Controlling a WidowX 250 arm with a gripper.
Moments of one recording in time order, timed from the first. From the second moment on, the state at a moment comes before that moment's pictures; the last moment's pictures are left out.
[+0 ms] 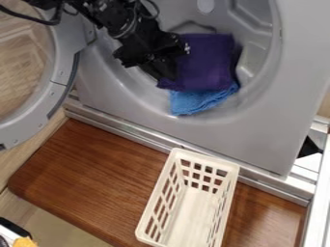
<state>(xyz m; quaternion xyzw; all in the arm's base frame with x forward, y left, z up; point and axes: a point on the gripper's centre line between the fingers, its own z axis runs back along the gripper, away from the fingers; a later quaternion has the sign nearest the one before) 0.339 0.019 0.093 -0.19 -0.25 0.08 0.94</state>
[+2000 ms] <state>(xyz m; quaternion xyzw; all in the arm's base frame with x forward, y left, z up) 0.224 -0.055 -0.030 -0.17 -0.10 0.03 0.98</state>
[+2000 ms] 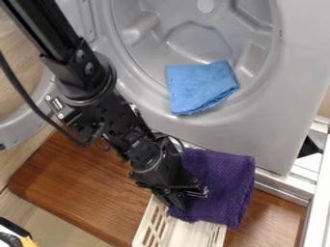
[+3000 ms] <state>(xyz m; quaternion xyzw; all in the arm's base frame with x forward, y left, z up) 0.221 -0.055 0.022 -0.17 -0.12 0.02 0.98</state>
